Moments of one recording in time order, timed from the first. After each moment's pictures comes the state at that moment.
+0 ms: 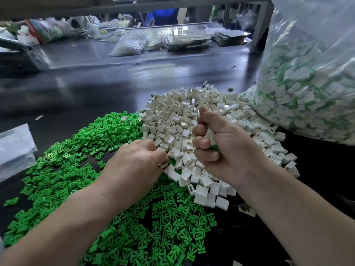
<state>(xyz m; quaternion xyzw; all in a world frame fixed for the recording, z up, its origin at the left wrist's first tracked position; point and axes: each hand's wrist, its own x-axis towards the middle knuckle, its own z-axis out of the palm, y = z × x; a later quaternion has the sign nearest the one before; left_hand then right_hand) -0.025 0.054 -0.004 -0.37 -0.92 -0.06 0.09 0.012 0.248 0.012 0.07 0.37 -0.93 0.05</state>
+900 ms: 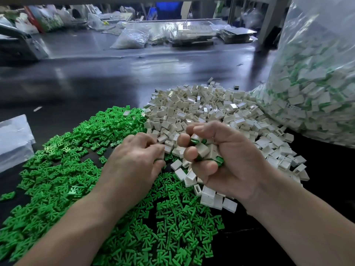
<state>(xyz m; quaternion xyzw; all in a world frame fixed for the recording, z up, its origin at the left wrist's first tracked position) -0.024 0.048 -0.019 -0.30 -0.94 -0.11 0.14 0.023 0.235 0.014 0.03 0.36 -0.92 0.18</state>
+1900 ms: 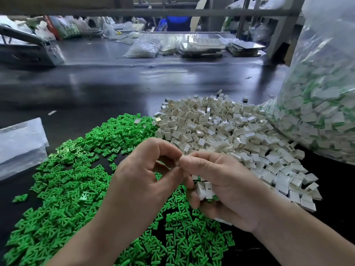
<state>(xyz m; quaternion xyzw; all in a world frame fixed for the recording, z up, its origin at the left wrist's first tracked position) 0.015 0.049 0.013 -0.26 -0.83 -0.49 0.12 0.038 0.216 0.016 0.02 0.58 -0.79 0.19</state>
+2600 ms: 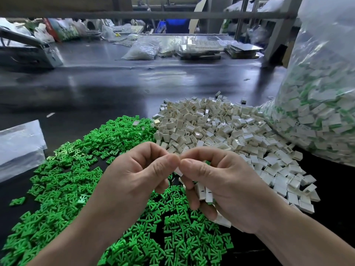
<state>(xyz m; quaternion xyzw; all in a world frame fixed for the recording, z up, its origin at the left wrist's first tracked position) 0.003 0.036 0.013 -0.20 -0.75 -0.62 -0.05 0.040 0.220 0.016 -0.08 0.64 -0.76 0.09</state>
